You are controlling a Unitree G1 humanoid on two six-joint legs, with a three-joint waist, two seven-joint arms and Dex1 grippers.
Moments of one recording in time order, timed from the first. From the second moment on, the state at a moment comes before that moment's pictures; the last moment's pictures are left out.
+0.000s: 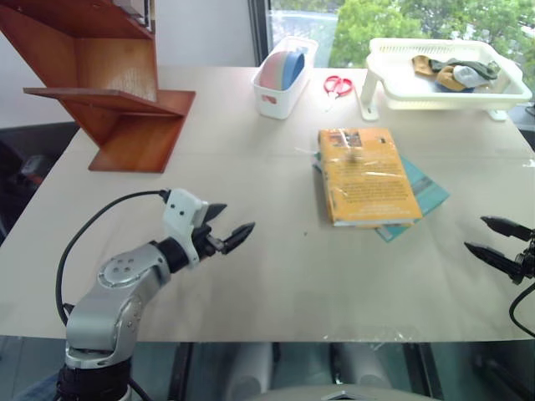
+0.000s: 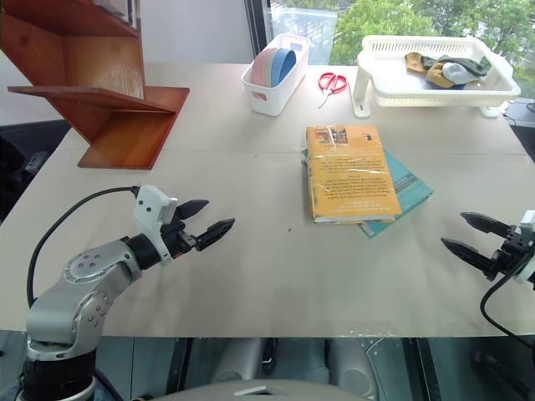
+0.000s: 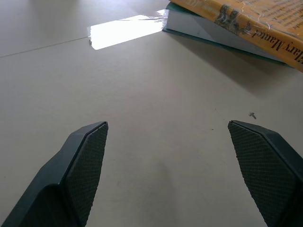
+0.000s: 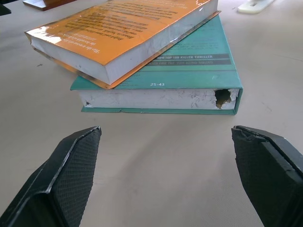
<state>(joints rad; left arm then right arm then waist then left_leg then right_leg) -0.03 0.52 0.23 -0.54 -0.43 0.75 -0.64 -0.10 -0.80 -0.48 0.50 0.53 0.01 1.42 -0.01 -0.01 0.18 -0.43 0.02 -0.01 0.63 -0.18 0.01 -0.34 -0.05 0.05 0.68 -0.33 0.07</state>
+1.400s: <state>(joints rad) -0.16 0.71 0.28 -0.36 -0.58 0.65 -0.83 -0.71 -0.73 -0.35 0.97 0.34 0.21 0.87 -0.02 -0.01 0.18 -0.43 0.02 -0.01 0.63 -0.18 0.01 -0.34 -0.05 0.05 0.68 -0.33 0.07</state>
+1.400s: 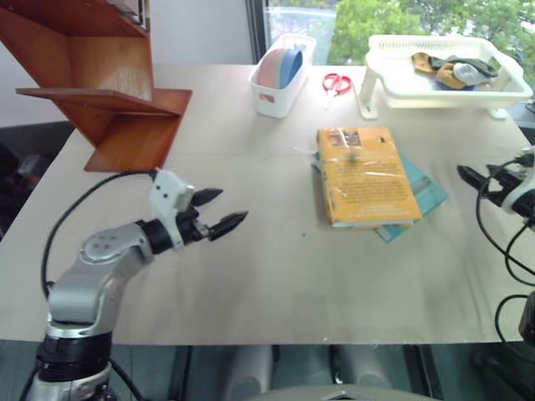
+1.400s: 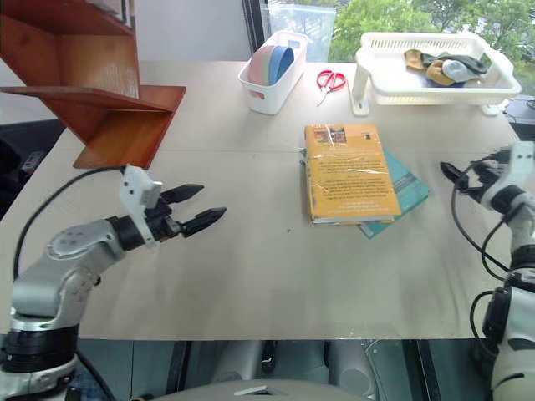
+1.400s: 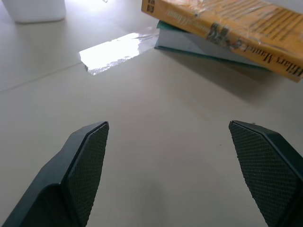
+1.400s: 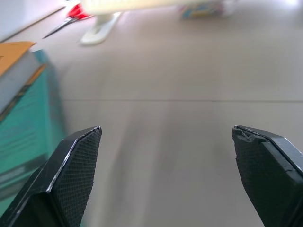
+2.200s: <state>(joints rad) -0.16 0.96 0.42 -0.30 -0.76 0.64 -1.15 -0.85 -0.52 -0.17 1.07 0.24 0.19 1.18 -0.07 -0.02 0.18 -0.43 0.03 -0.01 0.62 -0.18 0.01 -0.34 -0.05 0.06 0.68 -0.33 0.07</state>
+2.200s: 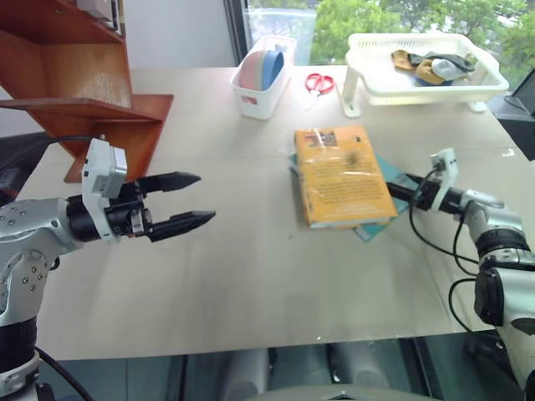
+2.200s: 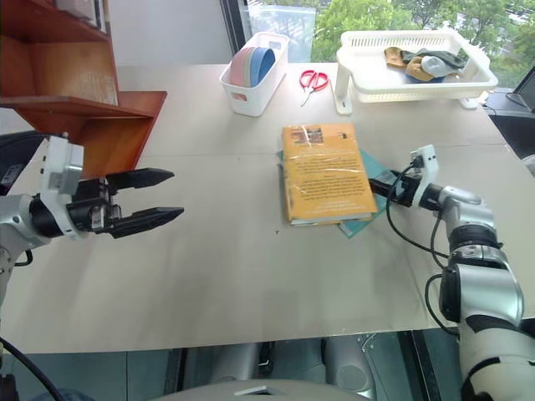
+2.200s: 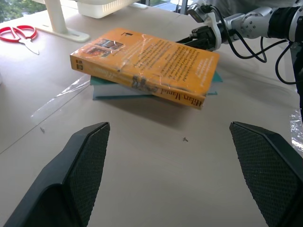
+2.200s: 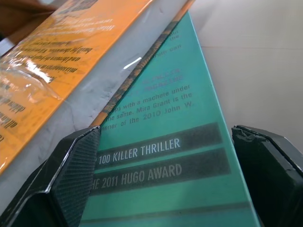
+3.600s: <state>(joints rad) -0.08 0.56 0.36 -0.27 -1.21 1.08 -0.66 -0.09 -0.78 -0.46 -0.27 0.74 0.61 1.15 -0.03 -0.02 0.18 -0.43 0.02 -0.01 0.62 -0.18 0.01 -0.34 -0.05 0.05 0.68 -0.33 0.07</state>
